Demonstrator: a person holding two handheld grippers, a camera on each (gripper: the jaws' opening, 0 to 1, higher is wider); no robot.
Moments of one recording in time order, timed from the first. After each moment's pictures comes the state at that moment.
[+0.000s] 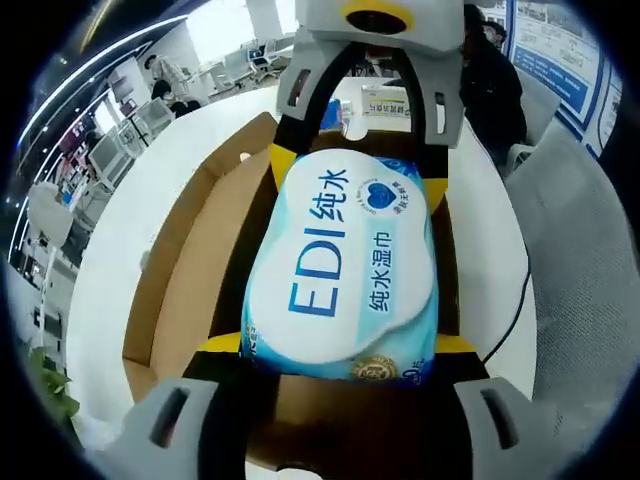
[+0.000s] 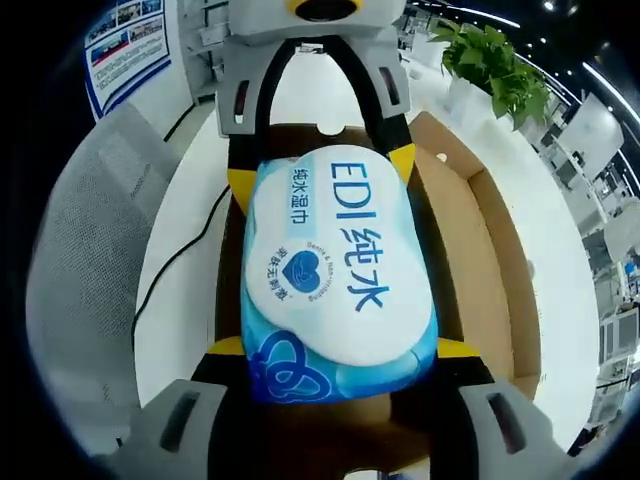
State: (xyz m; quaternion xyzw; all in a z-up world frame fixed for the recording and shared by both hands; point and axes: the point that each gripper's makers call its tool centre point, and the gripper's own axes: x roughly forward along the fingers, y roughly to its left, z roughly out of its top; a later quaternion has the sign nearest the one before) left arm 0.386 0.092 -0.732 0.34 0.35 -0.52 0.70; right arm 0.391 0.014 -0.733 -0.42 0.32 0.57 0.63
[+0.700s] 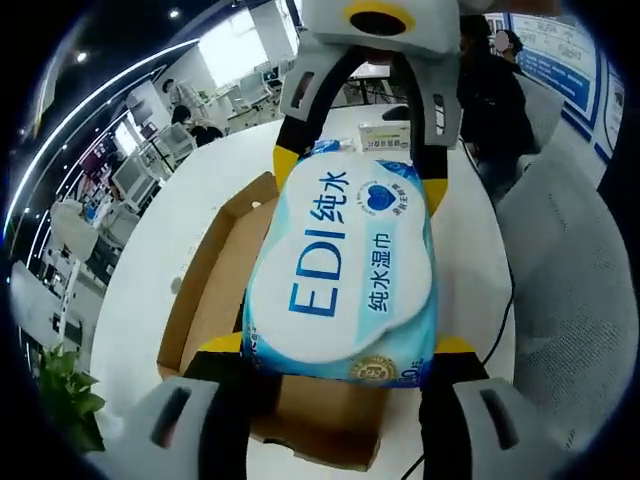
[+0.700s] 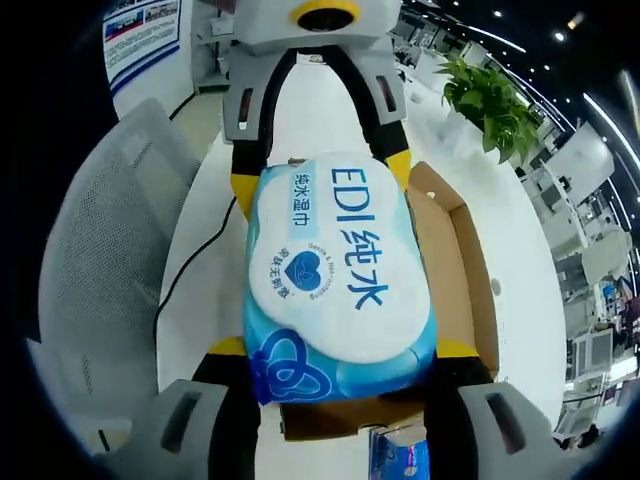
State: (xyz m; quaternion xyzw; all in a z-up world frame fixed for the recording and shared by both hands) left arm 0.345 0.079 -0.685 0.35 0.30 -0.50 0.73; right arm 0.350 0.002 -0.682 -0.46 0.28 0.55 0.64
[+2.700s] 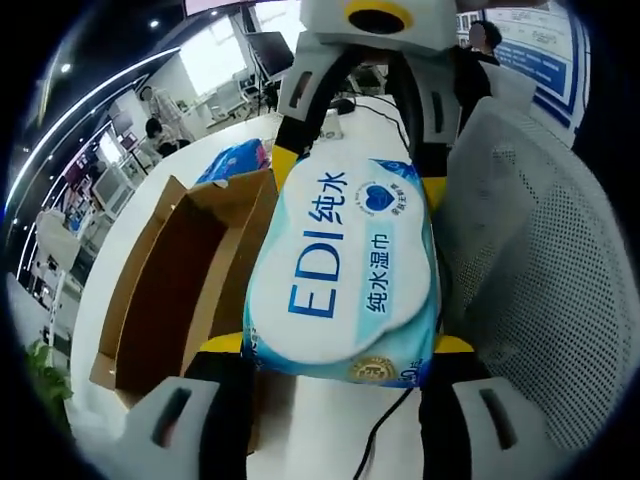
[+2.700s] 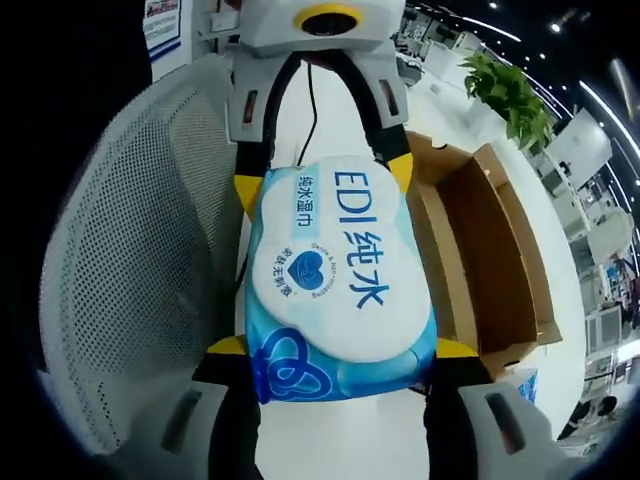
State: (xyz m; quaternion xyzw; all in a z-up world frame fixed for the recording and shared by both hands) left arm 0.240 0.045 -0.749 0.35 0.30 -0.53 0.71; right arm 0.241 -0.030 -0.747 -0.44 0.31 0.54 0.64
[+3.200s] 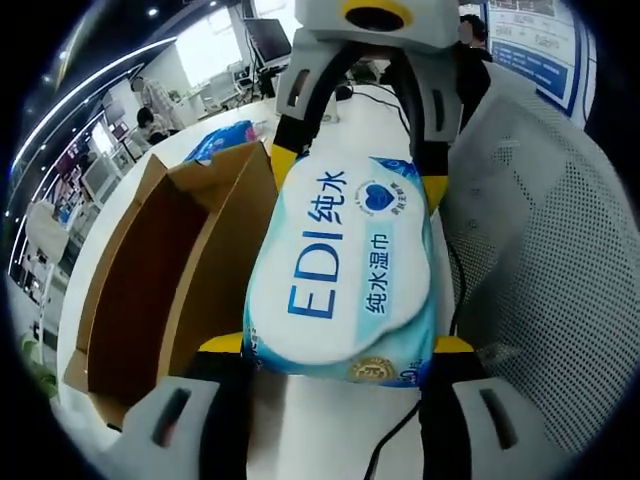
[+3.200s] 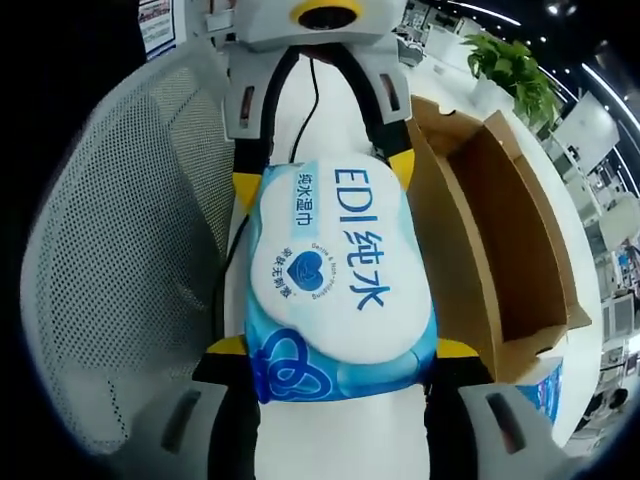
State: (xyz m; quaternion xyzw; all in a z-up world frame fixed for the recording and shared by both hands) left arm 0.247 0.037 -0.780 0.34 0.32 -0.55 0.70; right arm 0.247 -0.039 -0.776 -0.43 0.35 0.55 0.63
